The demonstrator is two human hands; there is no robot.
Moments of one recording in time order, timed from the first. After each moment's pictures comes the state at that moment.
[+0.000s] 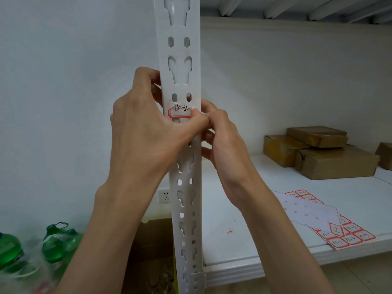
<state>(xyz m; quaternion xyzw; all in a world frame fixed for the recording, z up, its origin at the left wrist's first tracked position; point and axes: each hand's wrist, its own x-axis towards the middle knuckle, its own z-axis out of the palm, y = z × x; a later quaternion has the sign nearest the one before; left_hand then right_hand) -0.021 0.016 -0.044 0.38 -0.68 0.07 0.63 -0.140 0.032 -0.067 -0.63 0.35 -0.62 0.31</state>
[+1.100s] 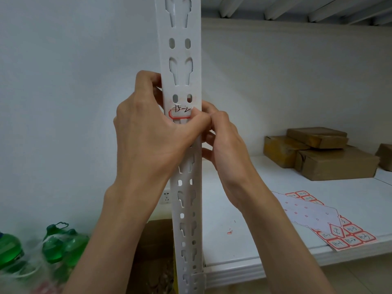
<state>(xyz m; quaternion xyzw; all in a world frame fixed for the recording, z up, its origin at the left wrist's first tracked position) -0.027 0.019 -0.046 0.37 -0.66 0.06 0.65 -0.140 0.032 -0.068 -0.63 0.36 -0.62 0.29</state>
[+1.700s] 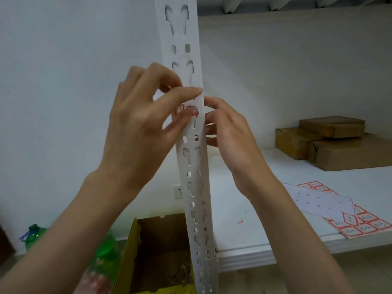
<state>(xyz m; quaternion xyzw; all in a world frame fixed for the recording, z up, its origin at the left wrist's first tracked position) 0.010 0.024 -0.042 0.24 -0.74 0.38 0.51 -0.143 0.036 -0.067 -0.63 0.39 -0.63 0.23</state>
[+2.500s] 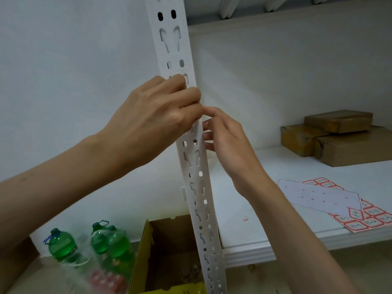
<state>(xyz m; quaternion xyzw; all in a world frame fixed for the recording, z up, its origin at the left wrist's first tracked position) 0.013 0.031 0.004 0.14 -0.81 0.53 0.22 -0.142 0.045 -0.068 -0.61 0.40 -0.64 0.24</state>
